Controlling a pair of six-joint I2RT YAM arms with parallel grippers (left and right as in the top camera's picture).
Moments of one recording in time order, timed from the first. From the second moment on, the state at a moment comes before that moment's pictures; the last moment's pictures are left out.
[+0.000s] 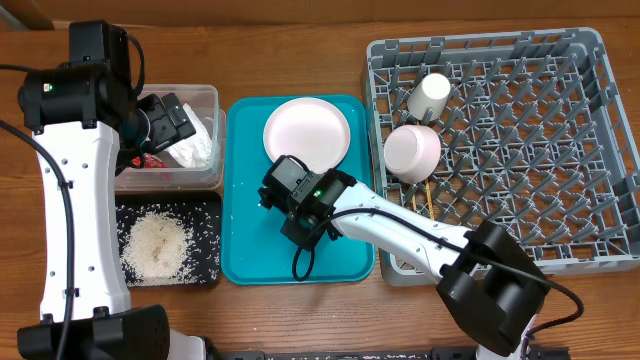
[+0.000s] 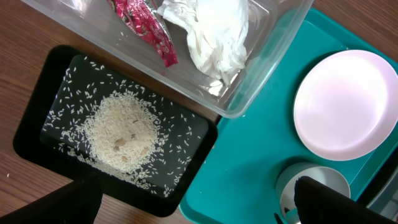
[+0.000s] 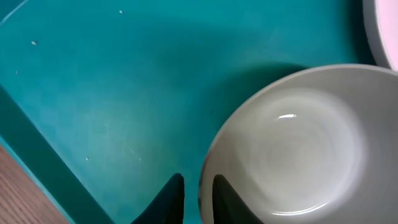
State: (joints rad) left arm 0.11 1.65 1.87 -1.51 -0.05 -0.44; right arm 0.90 1.94 1.41 -0.80 -0.06 -0.08
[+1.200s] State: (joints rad) left arm 0.11 1.65 1.87 -1.51 -0.05 -0.44; right arm 0.90 1.94 1.35 -0.79 -0.03 -0.09
